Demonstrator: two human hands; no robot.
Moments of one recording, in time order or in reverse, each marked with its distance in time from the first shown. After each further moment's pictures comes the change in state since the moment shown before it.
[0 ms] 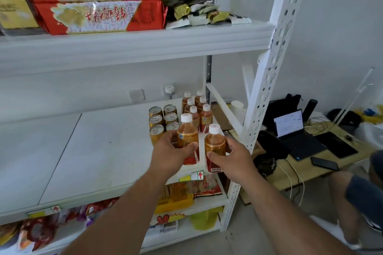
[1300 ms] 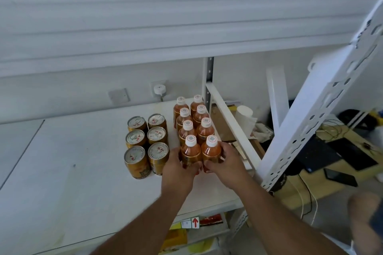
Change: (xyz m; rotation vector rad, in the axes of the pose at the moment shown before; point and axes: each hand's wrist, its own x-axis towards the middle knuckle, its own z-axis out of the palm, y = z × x) left_hand 0.146 -0.084 0.112 0.001 0.051 -0.046; right_hand 0.181 0.074 0.033 -0.071 -0.076 0.122
